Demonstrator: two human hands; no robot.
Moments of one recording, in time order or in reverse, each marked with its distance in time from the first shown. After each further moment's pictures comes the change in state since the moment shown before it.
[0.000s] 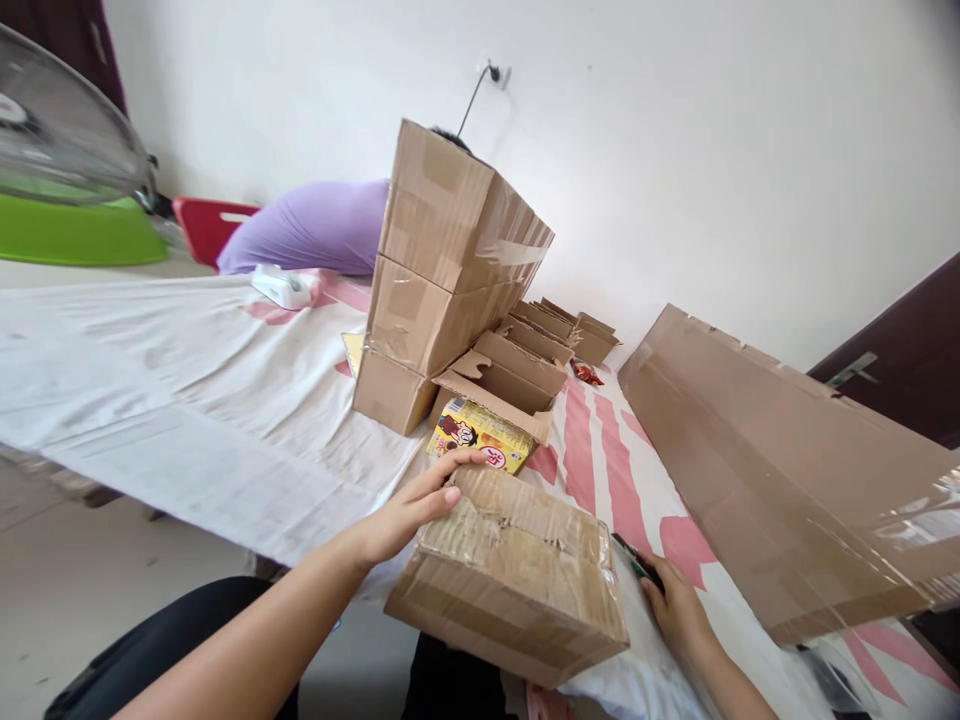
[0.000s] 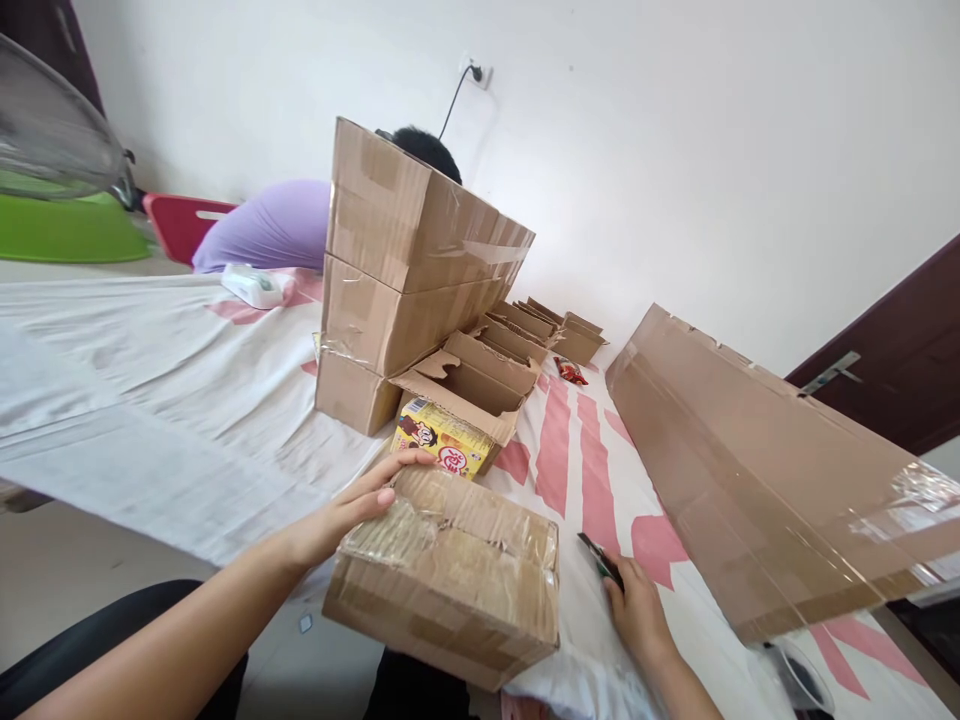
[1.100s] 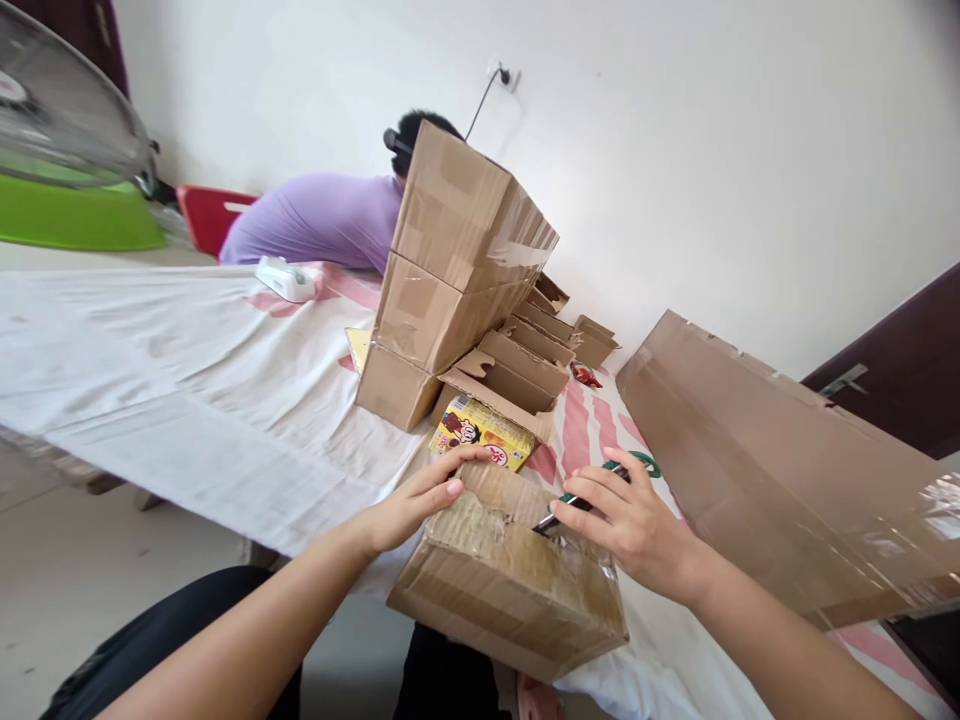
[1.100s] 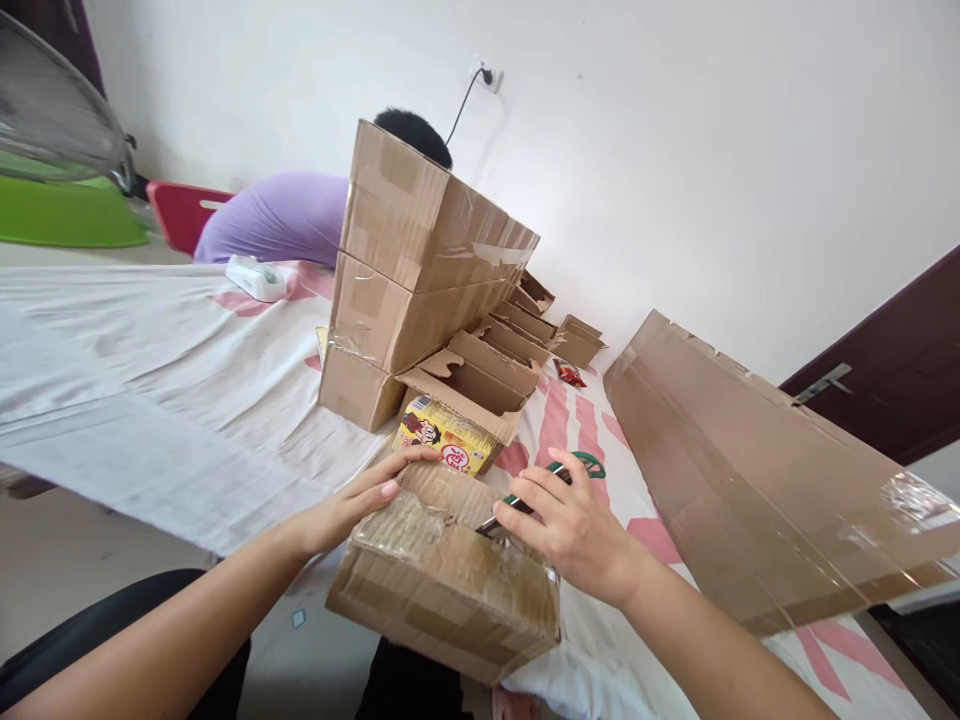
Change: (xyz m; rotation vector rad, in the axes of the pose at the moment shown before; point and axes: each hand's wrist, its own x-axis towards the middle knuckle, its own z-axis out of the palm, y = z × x) left_hand 0.005 -0.012 -0.018 0.131 -0.109 0.083; right_hand 0.107 -0.241 -0.112 -0.345 0.019 -1.065
